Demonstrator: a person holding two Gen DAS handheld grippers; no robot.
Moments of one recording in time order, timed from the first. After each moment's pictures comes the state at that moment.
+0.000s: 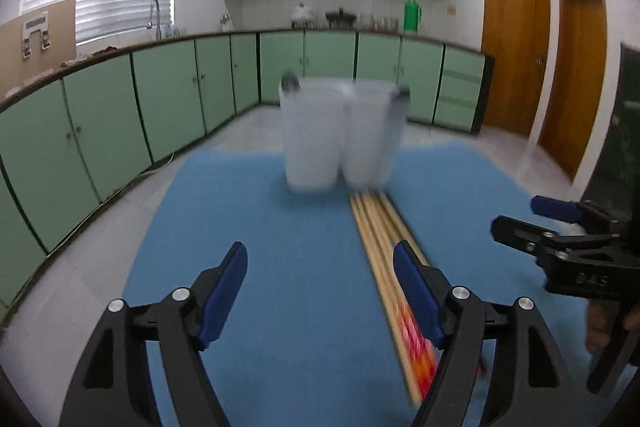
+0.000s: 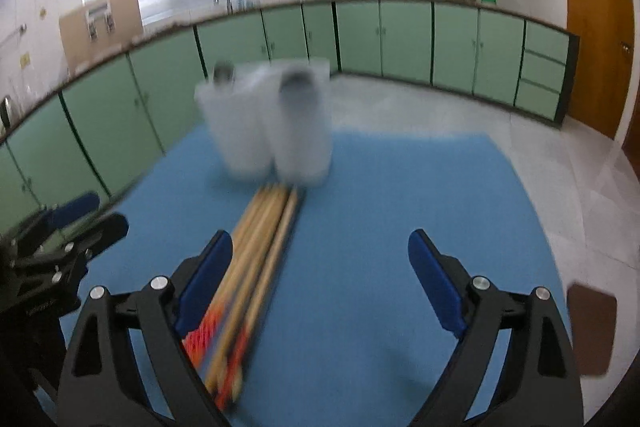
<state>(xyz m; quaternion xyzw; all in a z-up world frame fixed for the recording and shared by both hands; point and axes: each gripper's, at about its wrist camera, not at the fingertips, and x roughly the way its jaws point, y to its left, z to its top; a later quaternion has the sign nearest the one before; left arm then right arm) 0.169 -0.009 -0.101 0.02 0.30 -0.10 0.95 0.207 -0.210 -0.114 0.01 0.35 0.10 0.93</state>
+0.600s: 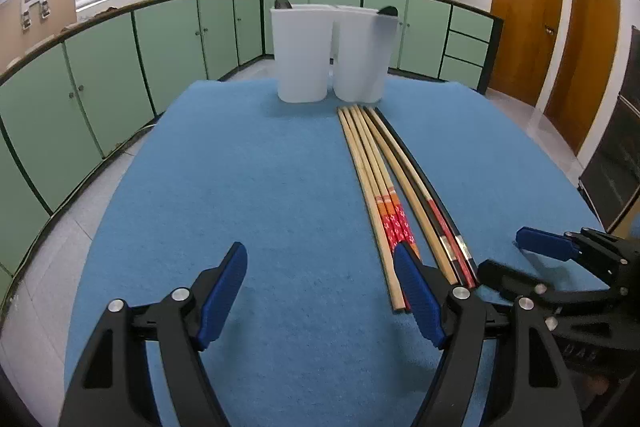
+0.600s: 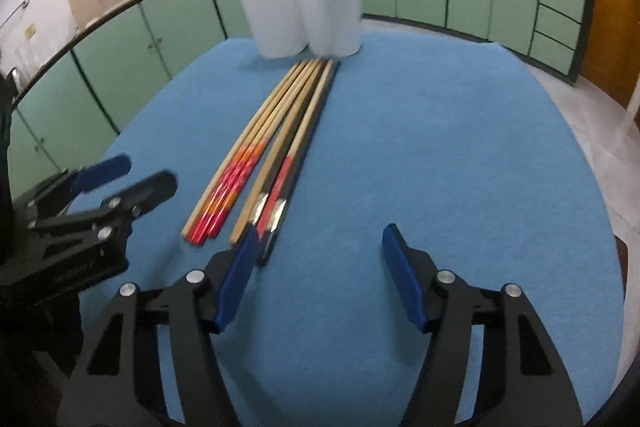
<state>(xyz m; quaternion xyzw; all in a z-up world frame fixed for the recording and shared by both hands) 0.137 -0.025 -0.139 0.02 0.38 -0.09 0.92 0.158 -0.181 -0.159 0.00 0.43 0.13 0.89</state>
